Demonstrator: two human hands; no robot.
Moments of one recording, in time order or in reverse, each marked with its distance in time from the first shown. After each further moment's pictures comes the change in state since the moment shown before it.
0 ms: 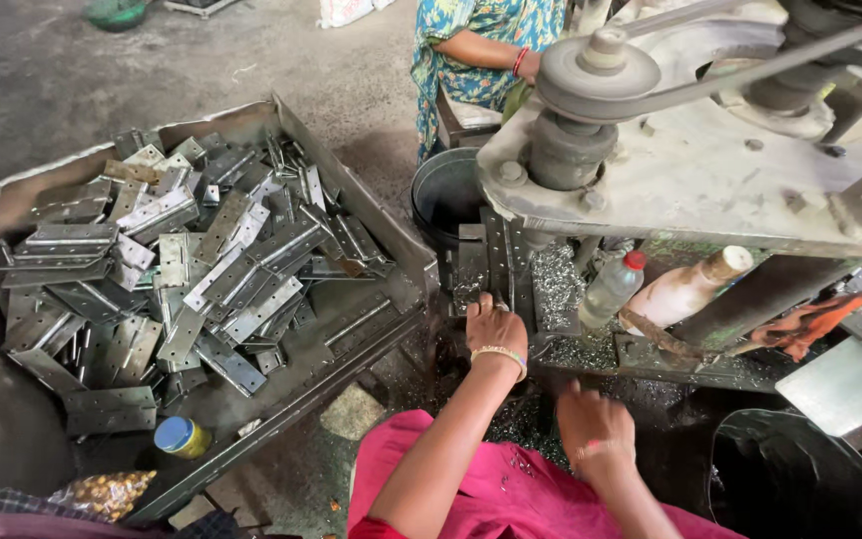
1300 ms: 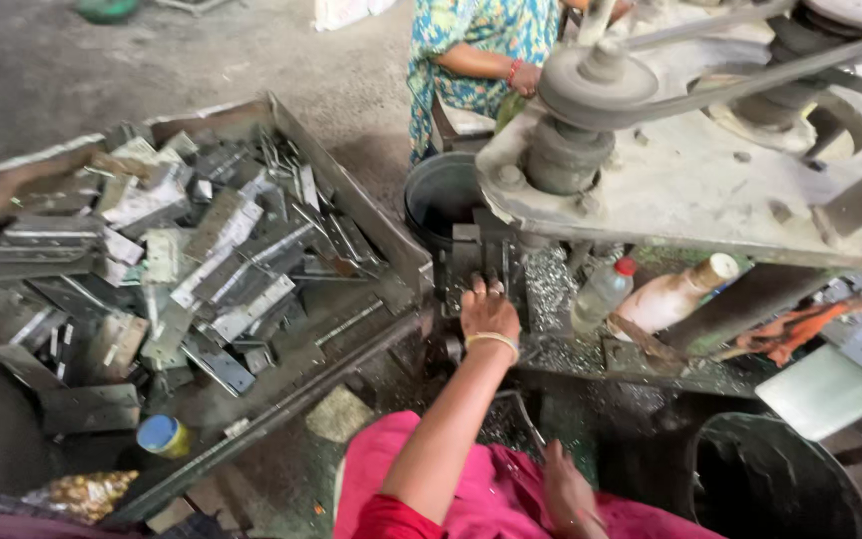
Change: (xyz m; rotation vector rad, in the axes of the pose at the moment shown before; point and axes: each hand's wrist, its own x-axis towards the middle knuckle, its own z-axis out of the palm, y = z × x) left_hand 0.043 -0.003 0.015 -0.032 0.202 -0.045; right_hand 0.005 0.022 0.167 0.379 -0.050 0.121
